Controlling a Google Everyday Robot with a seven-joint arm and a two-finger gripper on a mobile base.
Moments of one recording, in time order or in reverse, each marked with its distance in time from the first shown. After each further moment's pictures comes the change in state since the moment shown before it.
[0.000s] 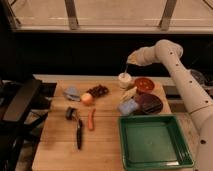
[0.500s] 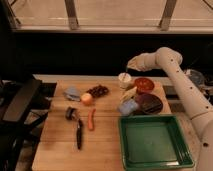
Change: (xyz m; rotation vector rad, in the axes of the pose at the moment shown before) arm 0.013 0.029 0.013 -0.009 -0.041 0.107
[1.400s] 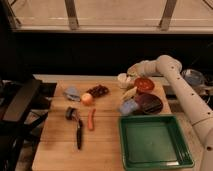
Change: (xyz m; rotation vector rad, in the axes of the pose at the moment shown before) arm 0.017 0.032 0.009 -0.039 -0.001 0.155
